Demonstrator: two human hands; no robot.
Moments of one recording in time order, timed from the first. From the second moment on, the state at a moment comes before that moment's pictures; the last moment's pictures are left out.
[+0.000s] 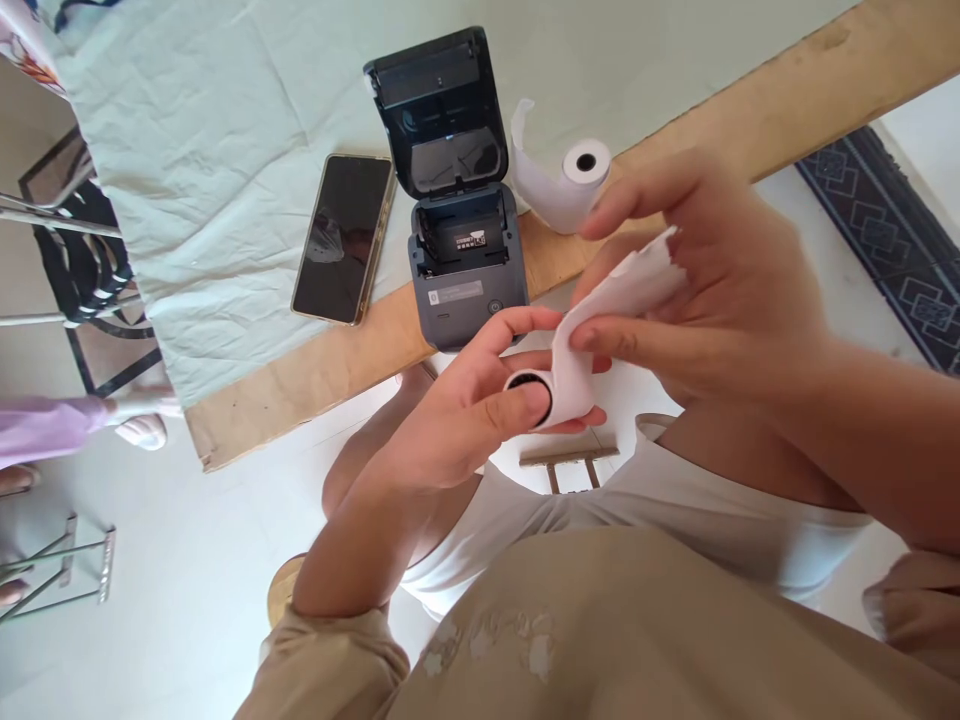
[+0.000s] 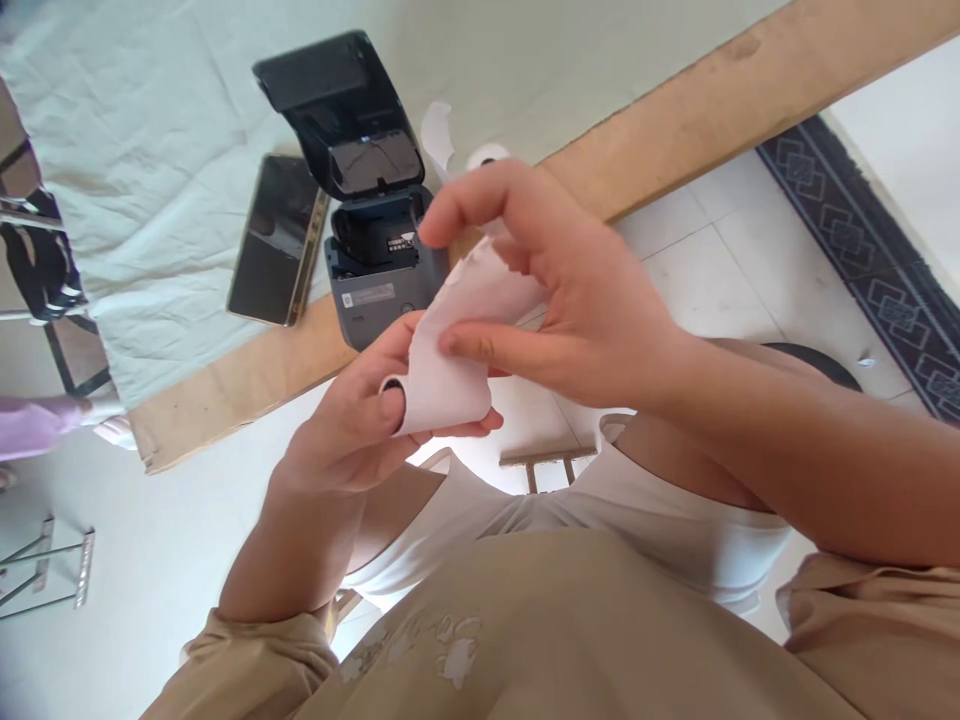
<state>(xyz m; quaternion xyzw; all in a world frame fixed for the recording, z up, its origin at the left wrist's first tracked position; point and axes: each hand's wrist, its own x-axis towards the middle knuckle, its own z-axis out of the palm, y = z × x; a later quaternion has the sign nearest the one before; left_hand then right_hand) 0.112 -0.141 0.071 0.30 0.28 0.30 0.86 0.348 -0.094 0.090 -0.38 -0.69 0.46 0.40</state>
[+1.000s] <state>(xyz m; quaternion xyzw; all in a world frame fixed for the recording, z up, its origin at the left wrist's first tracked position) 0.136 -0.140 0.059 0.33 0.28 0.35 0.83 0.353 -0.107 0.077 -0.21 -0.87 0.33 0.31</state>
